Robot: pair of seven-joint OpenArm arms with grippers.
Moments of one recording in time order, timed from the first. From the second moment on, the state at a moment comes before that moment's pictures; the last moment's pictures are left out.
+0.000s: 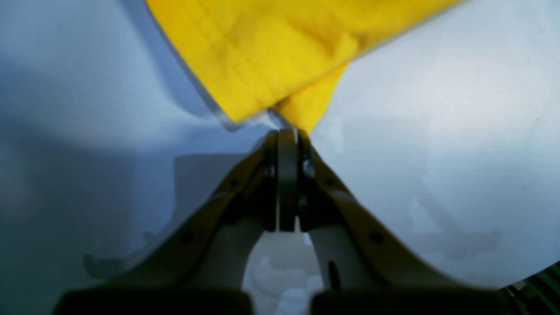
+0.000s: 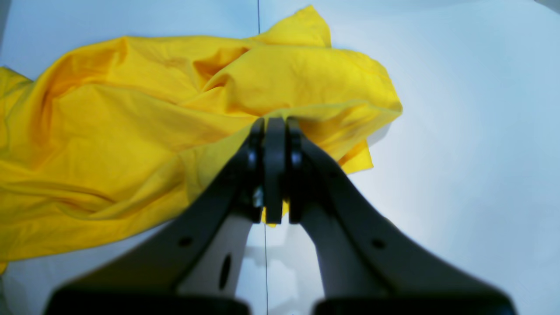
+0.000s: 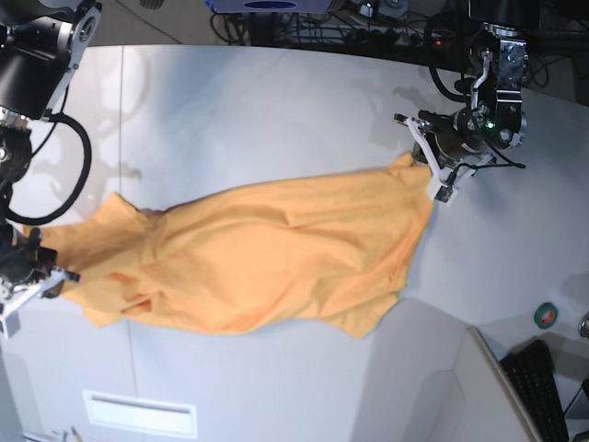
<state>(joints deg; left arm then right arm) 11.6 -17.7 -4.2 82.3 -12.1 -25.4 44.1 9.6 10.4 24.7 90.3 19.0 15.6 -62.7</state>
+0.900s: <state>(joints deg) 6.2 -20.8 13.7 85.8 6.1 -25.5 44.1 9.5 10.4 24.8 90.3 19.0 15.6 -62.8</state>
